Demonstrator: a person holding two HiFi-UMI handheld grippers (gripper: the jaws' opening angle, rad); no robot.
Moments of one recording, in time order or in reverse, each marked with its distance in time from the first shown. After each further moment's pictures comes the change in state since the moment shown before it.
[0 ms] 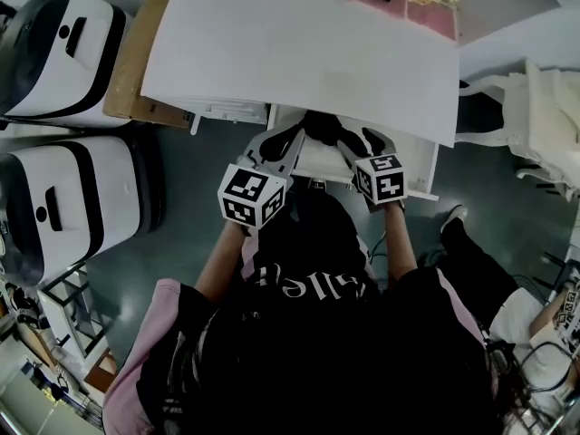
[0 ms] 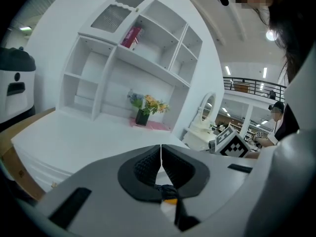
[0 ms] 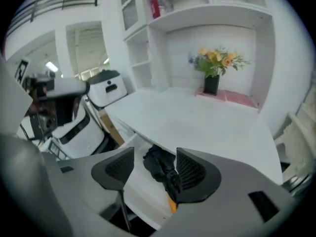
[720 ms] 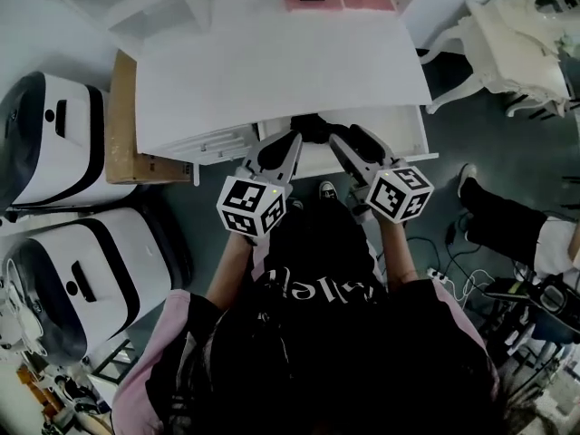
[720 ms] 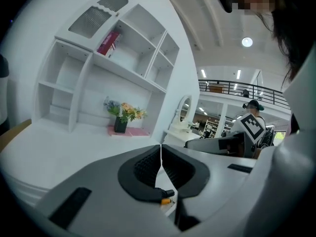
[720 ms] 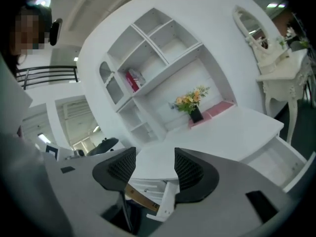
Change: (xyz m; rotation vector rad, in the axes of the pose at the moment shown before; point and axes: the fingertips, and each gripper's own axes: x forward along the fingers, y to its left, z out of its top) left arm -0.037 -0.051 0.029 0.116 -0.038 -0.249; right arm -0.137 0.067 0.067 0.499 -0.624 0.018
